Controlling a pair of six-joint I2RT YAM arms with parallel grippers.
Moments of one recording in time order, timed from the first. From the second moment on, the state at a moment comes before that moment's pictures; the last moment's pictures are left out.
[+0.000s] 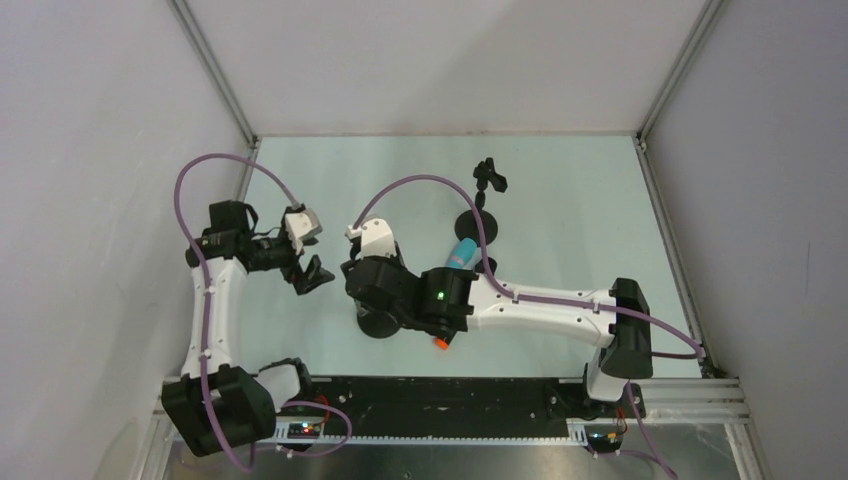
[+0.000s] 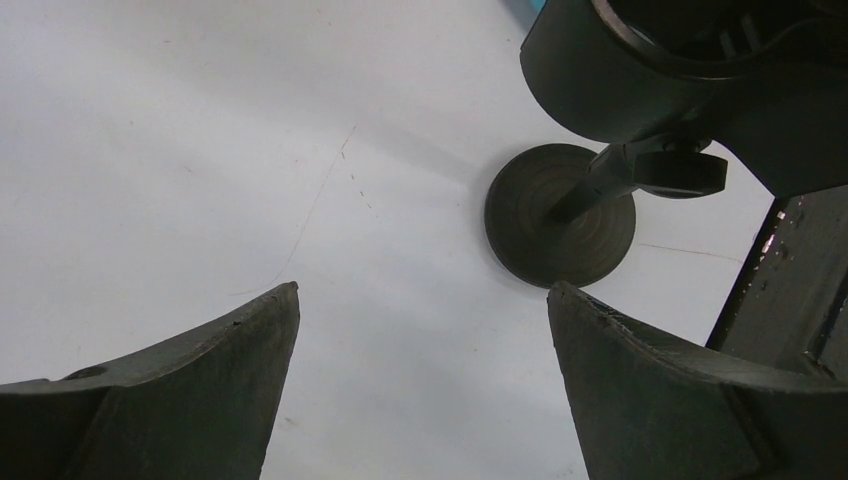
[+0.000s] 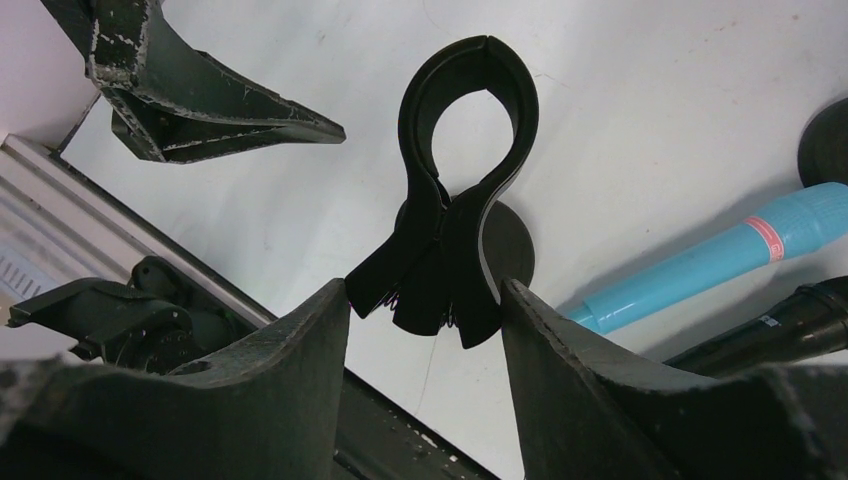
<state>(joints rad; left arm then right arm) 0.27 1.10 0.99 -1.06 0.95 1.16 1.38 1.73 1.66 -0.60 0.60 0.60</state>
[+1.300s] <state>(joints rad) 0.27 1.08 0.99 -1.06 0.96 1.16 1.40 1.83 1.75 -0.68 0.70 0.62</state>
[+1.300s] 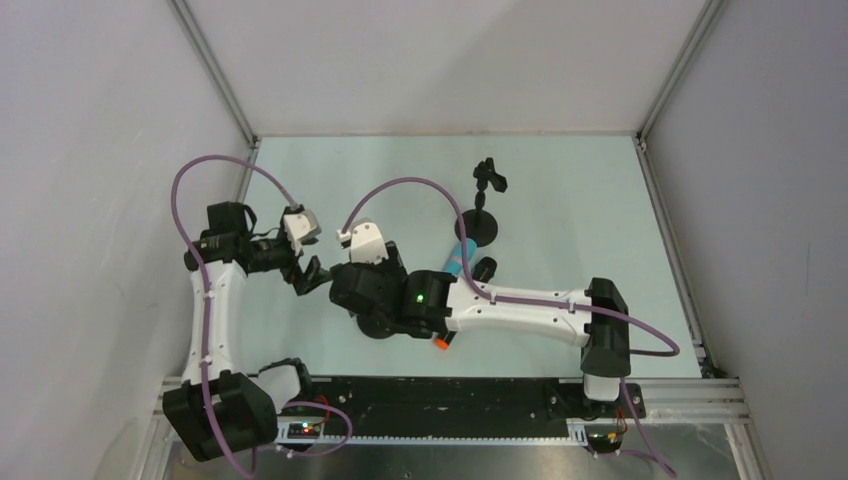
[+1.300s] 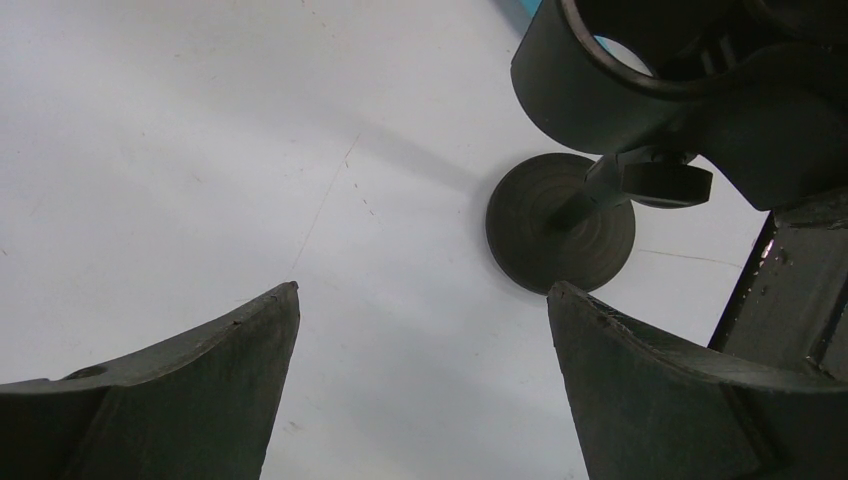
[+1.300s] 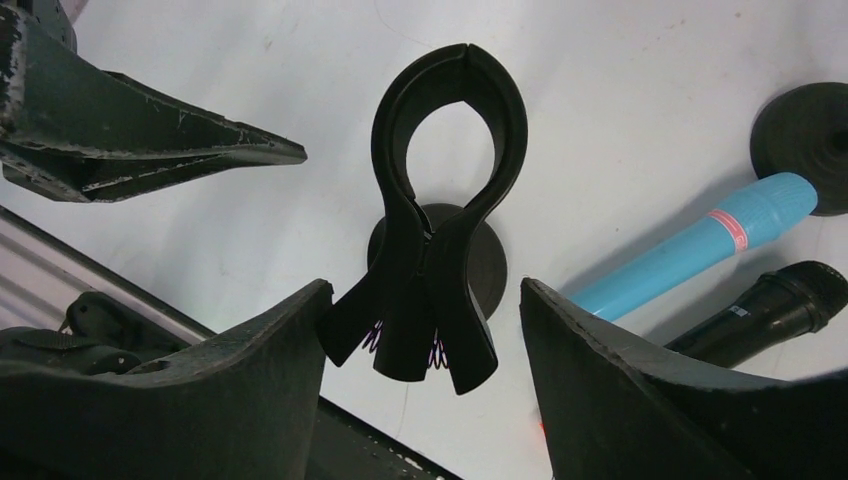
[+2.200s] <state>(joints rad) 0.30 1.08 0.99 -1.06 0.97 1.16 1.25 1.58 1.44 -0.45 0.34 0.31</state>
